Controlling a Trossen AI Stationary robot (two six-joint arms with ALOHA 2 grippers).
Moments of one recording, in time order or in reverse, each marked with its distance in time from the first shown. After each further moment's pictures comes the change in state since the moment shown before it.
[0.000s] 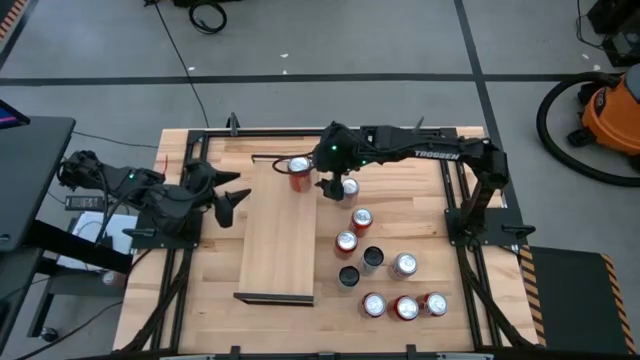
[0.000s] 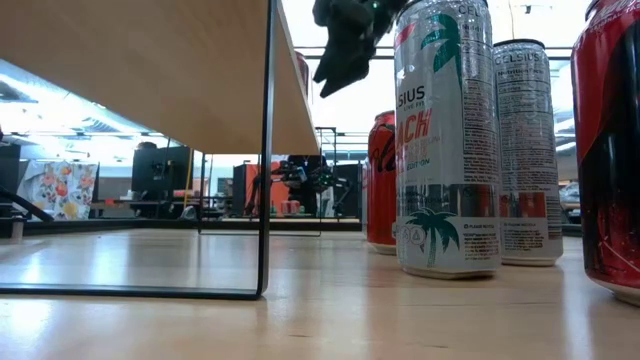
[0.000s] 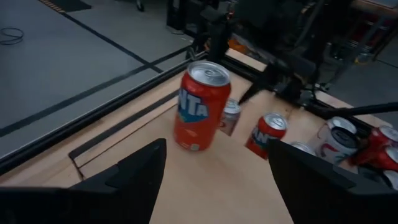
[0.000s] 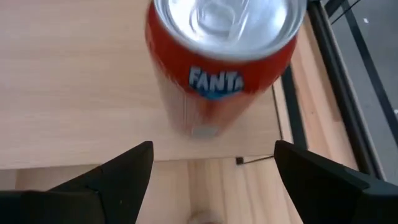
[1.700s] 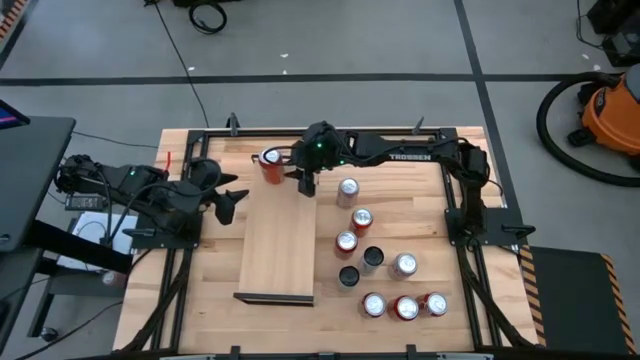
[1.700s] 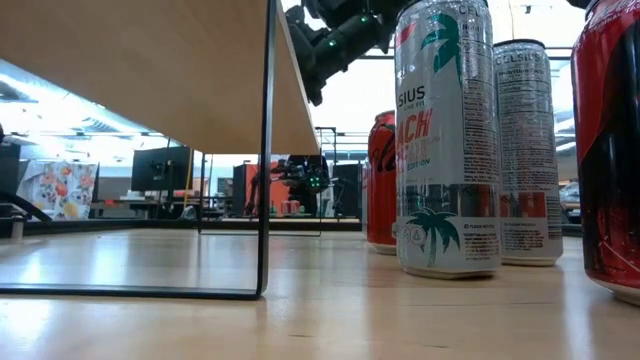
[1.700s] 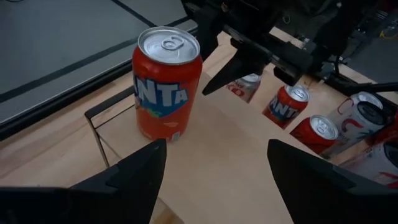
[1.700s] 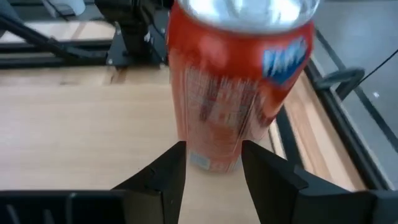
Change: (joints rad) left arm 0.085 -0.003 0.000 -0.147 0.135 -0.088; right arm -0.043 0.156 -0.044 0.521 -0.135 -0.007
